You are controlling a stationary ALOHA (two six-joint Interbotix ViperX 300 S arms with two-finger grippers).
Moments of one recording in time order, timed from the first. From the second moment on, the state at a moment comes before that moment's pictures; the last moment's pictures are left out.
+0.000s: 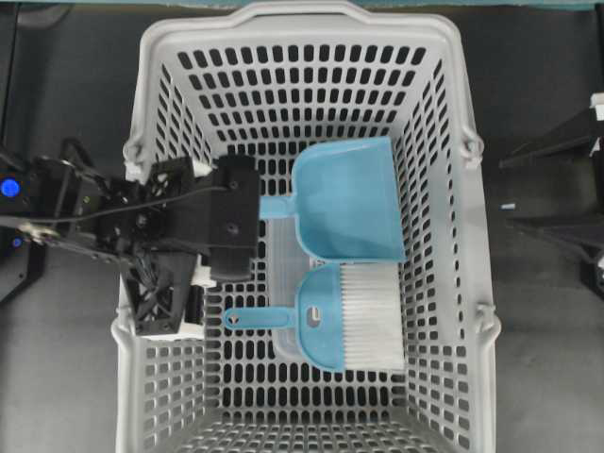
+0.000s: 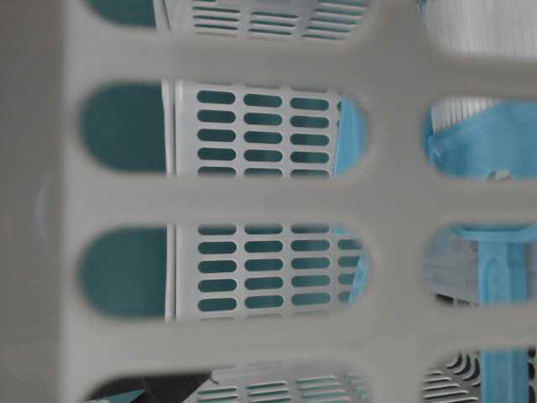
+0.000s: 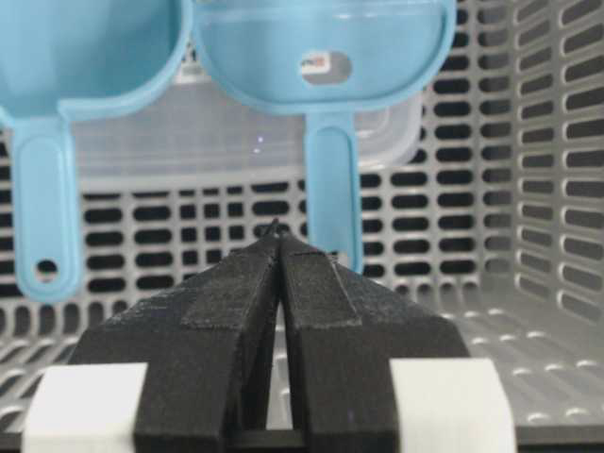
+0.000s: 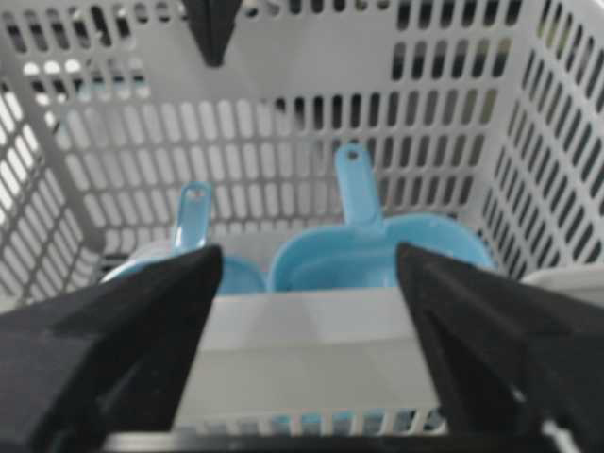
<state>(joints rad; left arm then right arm) -0.17 -0.22 0.31 0.04 0.89 -0.20 0.00 -0.98 1.06 0.02 0.17 0.01</state>
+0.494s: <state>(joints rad) -0.21 -0.06 0.26 0.04 0.90 -0.25 0.00 -0.99 1.09 0.02 0.10 0.01</state>
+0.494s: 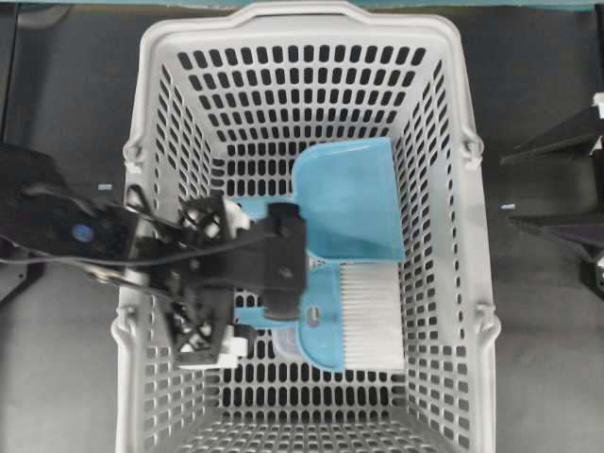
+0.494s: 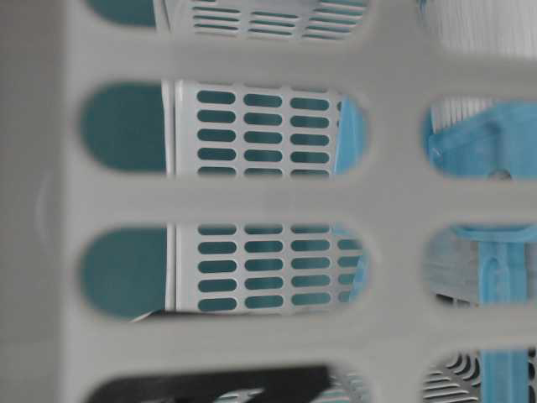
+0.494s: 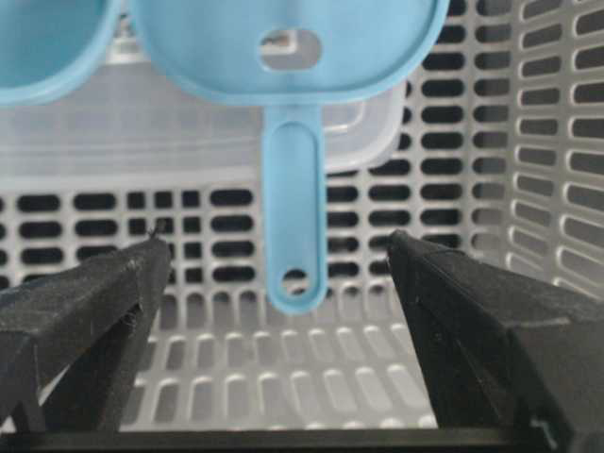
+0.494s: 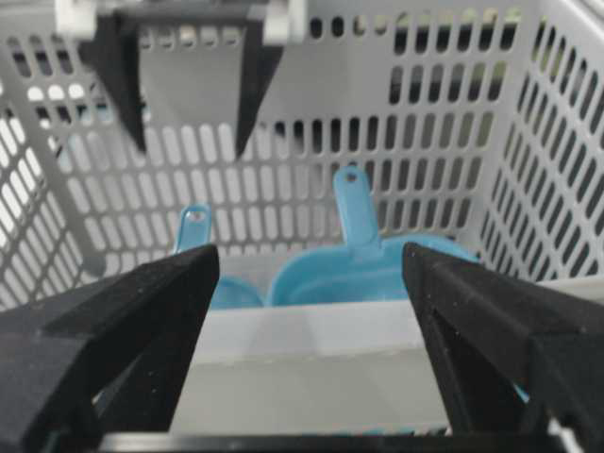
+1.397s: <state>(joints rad) -0.22 0.18 0.30 0.04 0.84 -0.27 0.00 -0.99 1.12 0.02 0.09 0.02</state>
